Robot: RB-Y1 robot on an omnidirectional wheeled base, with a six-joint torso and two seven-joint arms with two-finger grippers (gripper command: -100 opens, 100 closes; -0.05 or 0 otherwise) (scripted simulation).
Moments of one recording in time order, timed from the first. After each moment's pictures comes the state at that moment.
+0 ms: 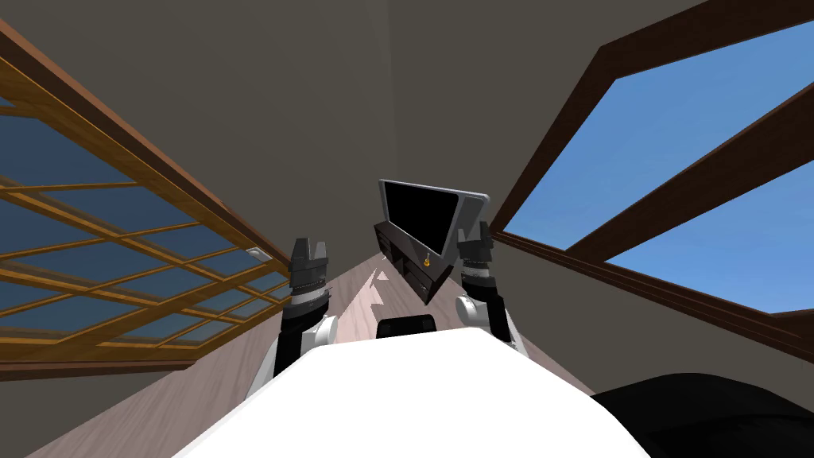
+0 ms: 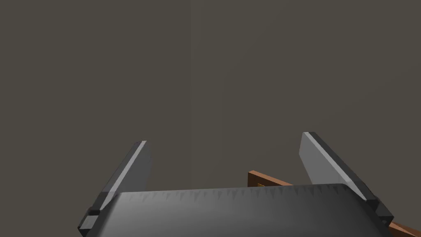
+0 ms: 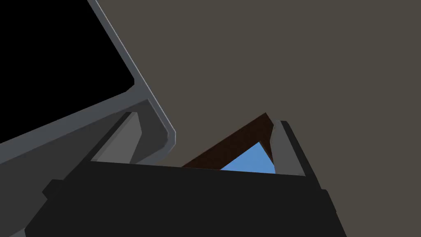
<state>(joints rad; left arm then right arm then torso) 0.54 0.00 0.04 -2.27 -0.11 -0.58 -0.11 0.50 0.02 0.06 -2.32 -0.03 -0.44 -0.12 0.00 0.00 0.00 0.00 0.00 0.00</state>
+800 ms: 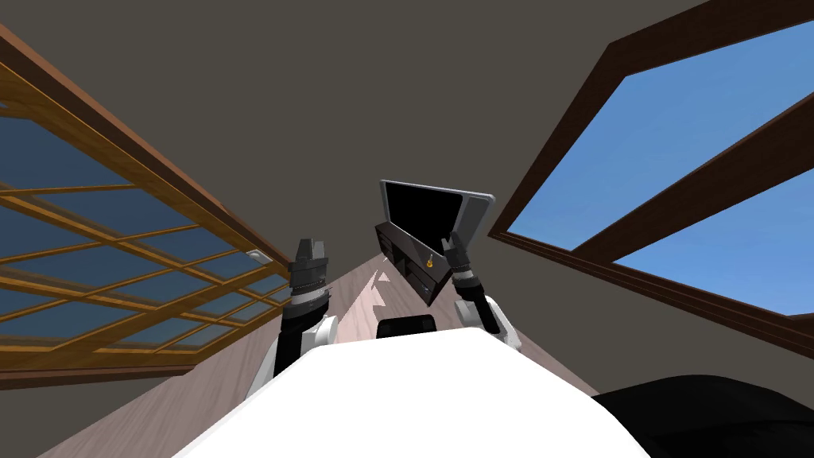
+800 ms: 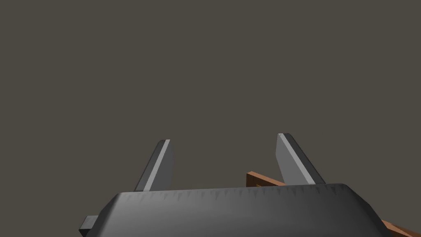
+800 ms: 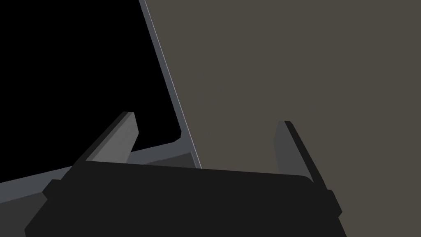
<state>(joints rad) 0.54 0.00 0.04 -2.27 -0.11 -0.58 -0.11 0.45 -0.16 0.12 -2.15 0.11 -0.46 -0.12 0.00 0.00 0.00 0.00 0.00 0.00</state>
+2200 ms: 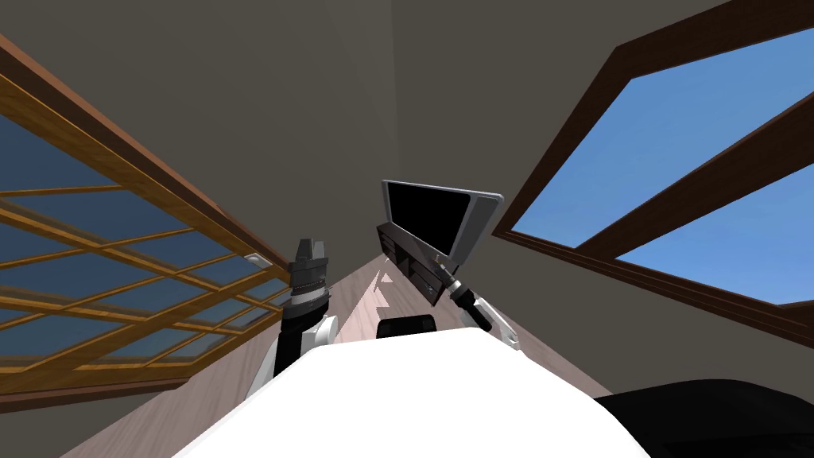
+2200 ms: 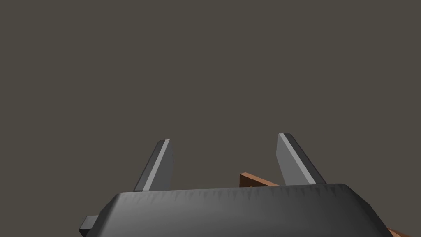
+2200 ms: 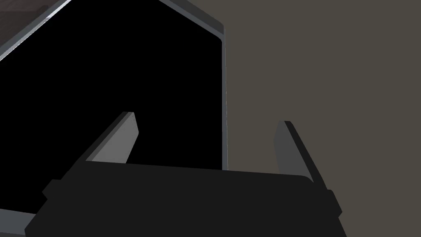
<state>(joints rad) 0.54 0.00 0.04 -2.27 -0.11 -0.58 -0.11 0.38 -0.42 0.23 -1.79 0.37 -0.50 -0.14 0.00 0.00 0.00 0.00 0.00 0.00</state>
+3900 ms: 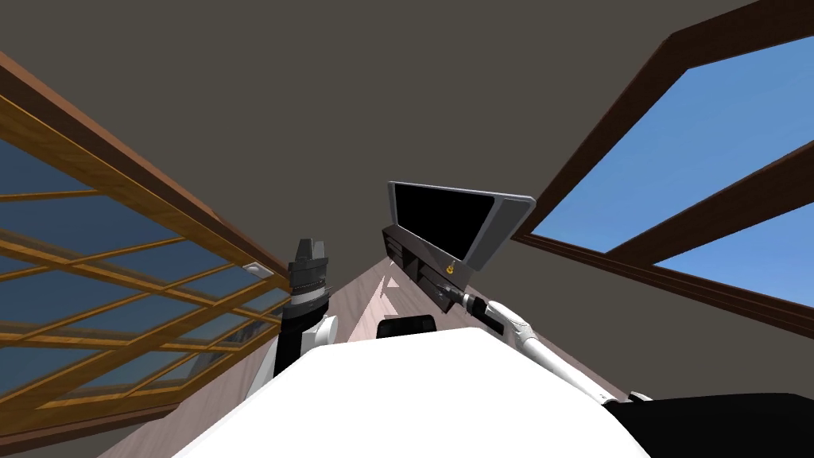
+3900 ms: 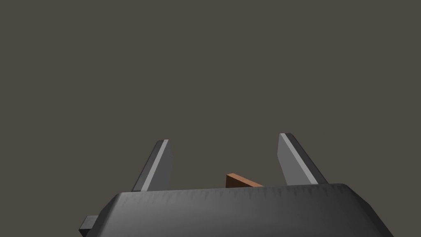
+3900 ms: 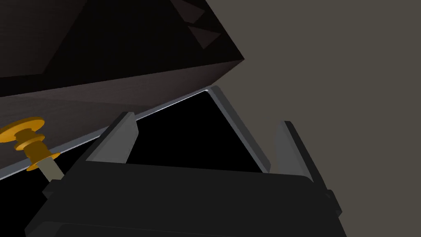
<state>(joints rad) 0.54 0.00 0.04 -2.27 -0.11 -0.58 -0.11 0.23 -0.68 0.37 -1.30 0.66 -0.56 -0.19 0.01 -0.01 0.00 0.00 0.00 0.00</state>
